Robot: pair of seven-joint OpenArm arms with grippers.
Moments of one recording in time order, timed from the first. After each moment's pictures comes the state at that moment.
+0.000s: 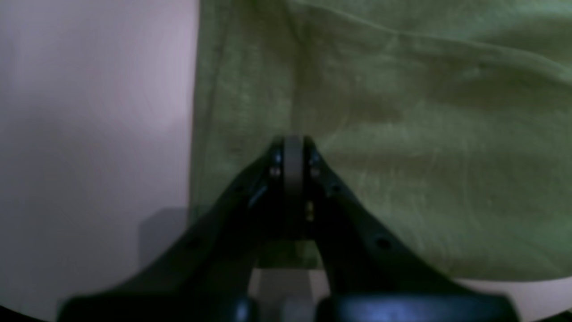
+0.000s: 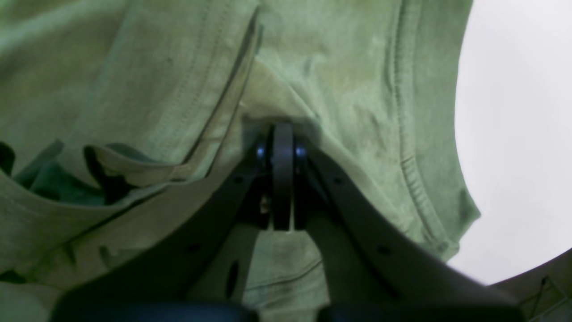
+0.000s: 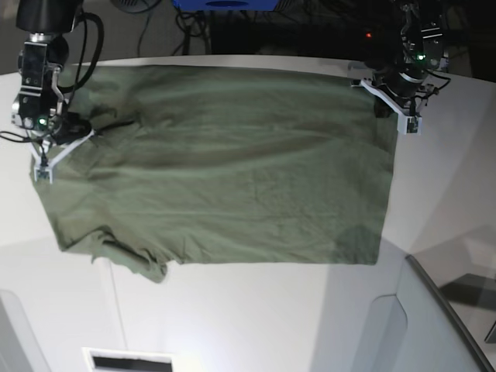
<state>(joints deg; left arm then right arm) 23.2 -11.7 -19.0 79.9 -8.8 -17.4 22.6 -7.1 7.6 15.2 76.5 1.3 2.6 -46.8</state>
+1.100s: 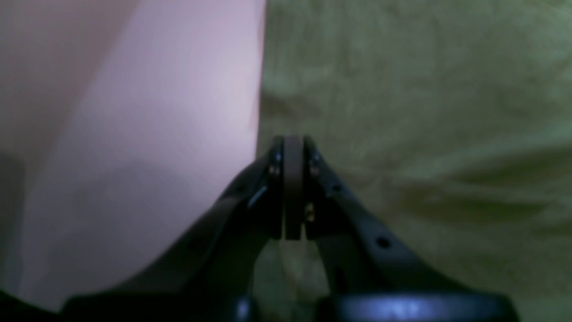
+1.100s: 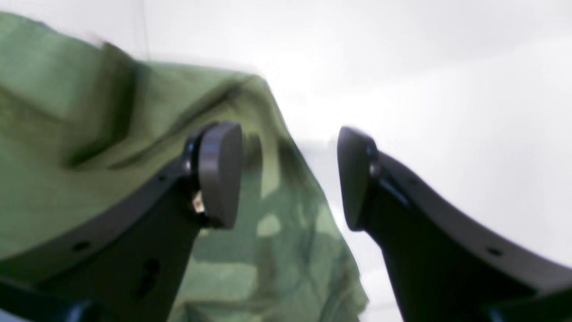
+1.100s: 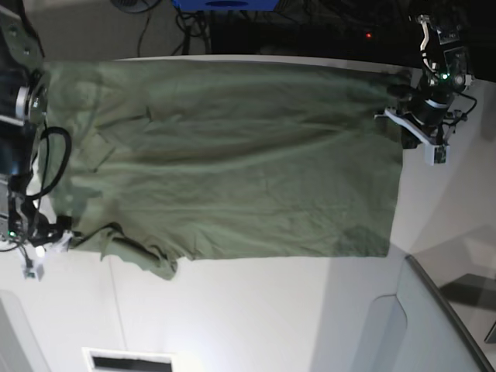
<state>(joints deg) 20.4 -11.4 -25.1 92.6 -8.4 -17.4 31.2 31.4 17.6 13.2 30.7 1.1 17.0 -31.9</state>
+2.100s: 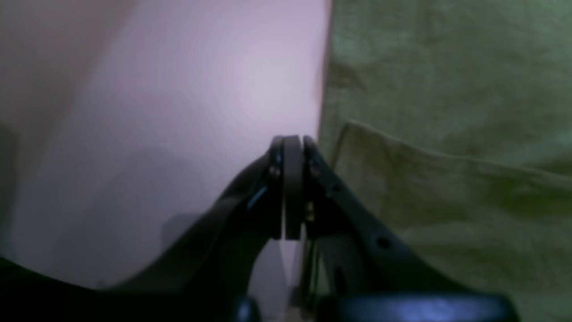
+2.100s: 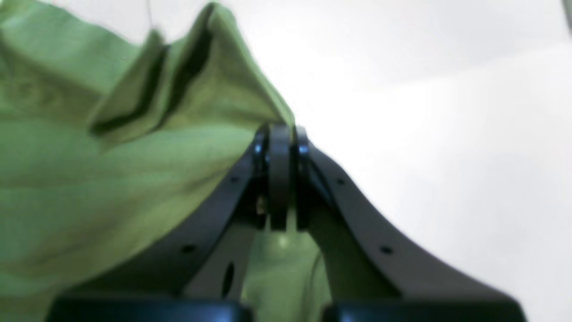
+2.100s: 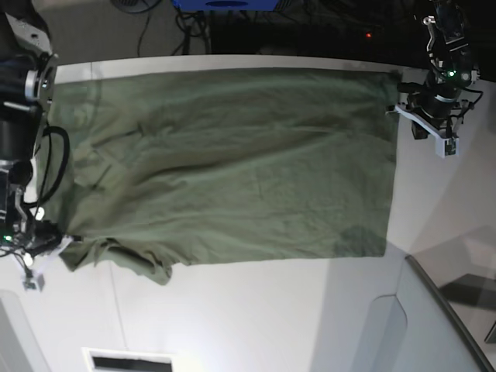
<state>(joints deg) 19.6 -11.3 -28.8 88.5 -8.3 -17.2 31.0 23.6 15.0 13.6 55.8 1.6 17.2 -46.4</state>
